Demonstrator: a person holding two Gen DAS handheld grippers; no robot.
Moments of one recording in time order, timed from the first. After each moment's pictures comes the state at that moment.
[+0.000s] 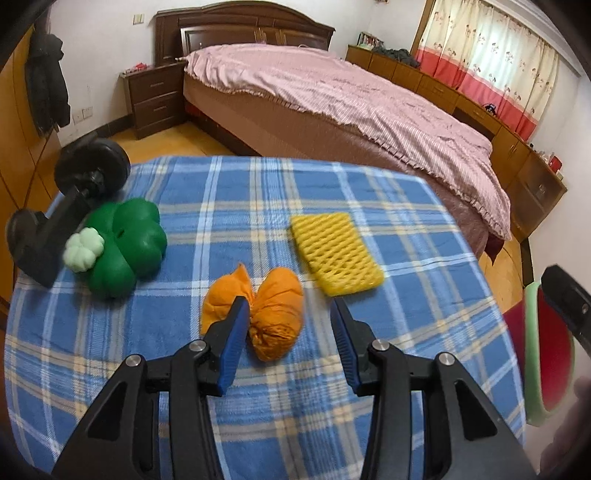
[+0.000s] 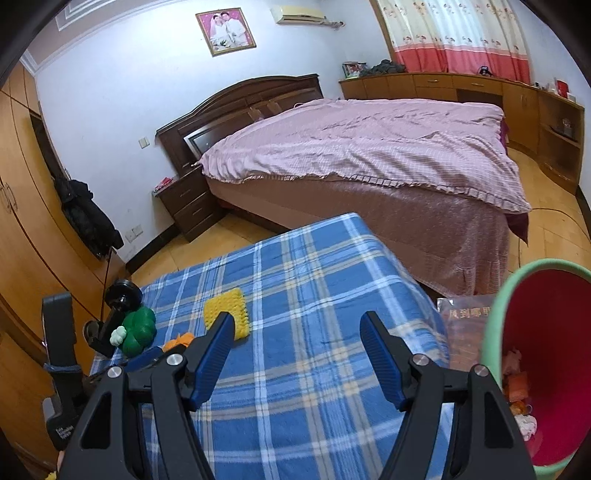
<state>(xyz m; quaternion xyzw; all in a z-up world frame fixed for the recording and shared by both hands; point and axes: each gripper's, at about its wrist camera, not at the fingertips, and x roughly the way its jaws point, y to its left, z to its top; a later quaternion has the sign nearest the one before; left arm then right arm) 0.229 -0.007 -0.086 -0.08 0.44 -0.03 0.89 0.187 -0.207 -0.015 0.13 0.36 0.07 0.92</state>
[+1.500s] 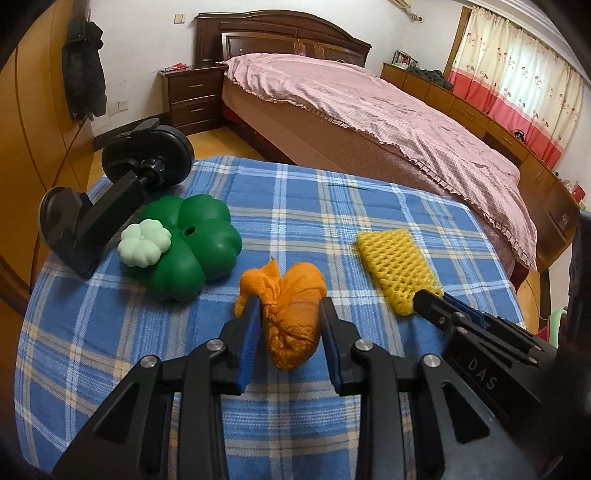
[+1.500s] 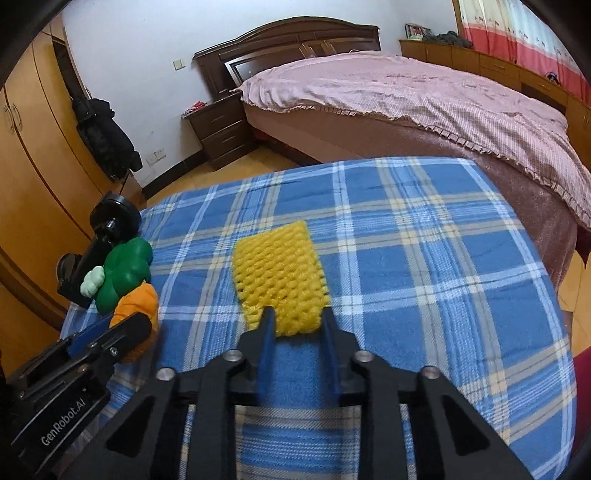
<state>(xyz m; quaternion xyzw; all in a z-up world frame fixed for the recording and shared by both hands) 0.223 0.037 -0.090 -0.11 0.42 0.03 0.90 0.259 -0.101 -0.097 0.05 0.45 0.15 0.88</state>
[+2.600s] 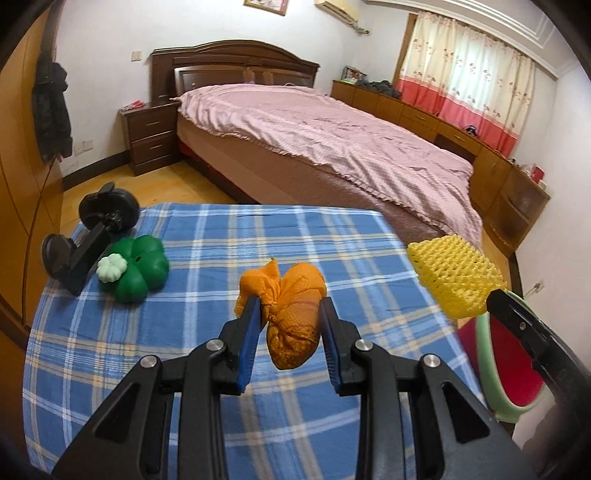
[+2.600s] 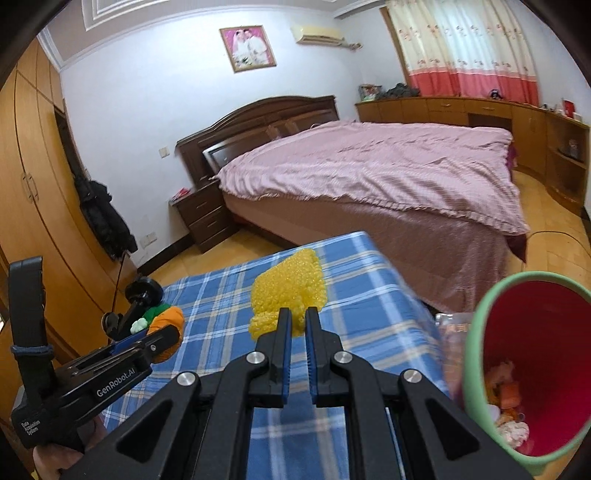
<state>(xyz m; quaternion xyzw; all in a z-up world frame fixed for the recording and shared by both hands) 0.167 -0.037 -0.019 -0.08 0.37 -0.05 0.93 0.131 -0.215 0.011 0.11 0.31 0.09 0.94</state>
